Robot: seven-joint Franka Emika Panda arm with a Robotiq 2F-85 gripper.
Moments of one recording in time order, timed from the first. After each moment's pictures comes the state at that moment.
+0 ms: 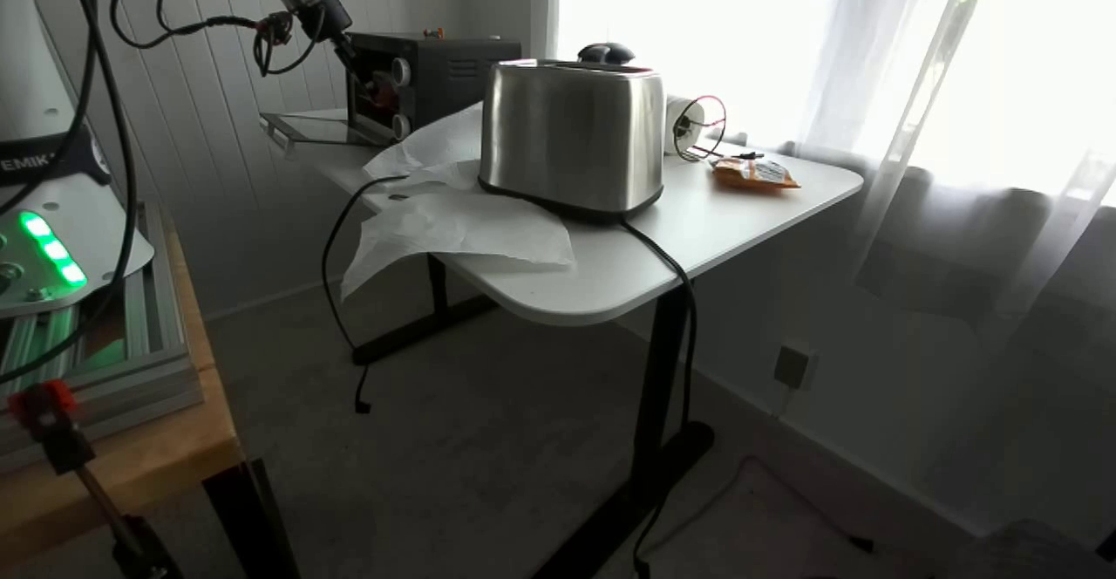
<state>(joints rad) 0.36 0.11 0.27 -2.45 -1.05 2.66 1.74</state>
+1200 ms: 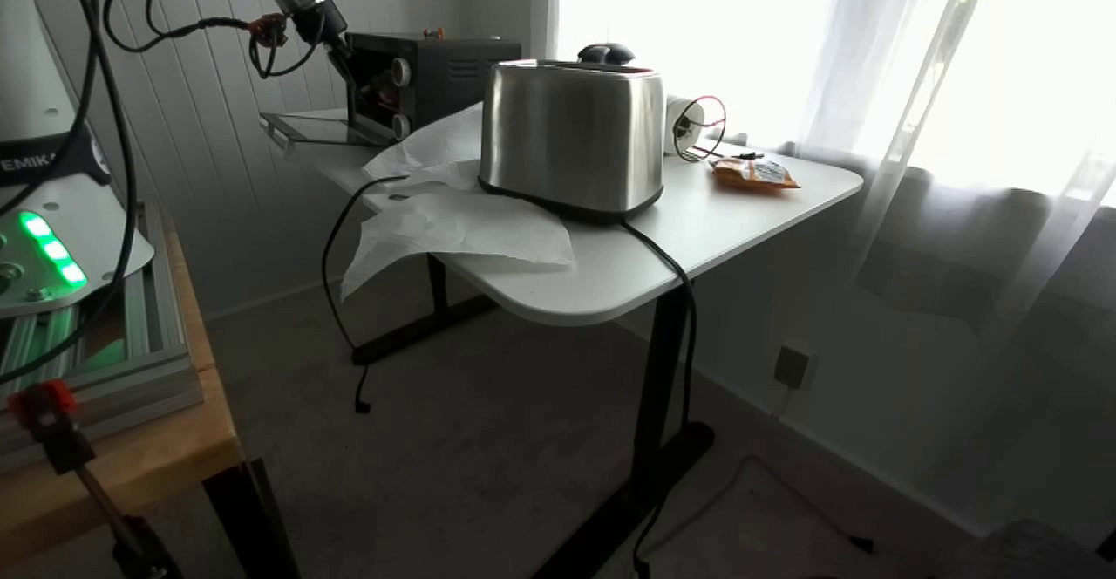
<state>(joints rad) 0.36 0.10 0.27 -2.47 -1.04 2.71 1.64</state>
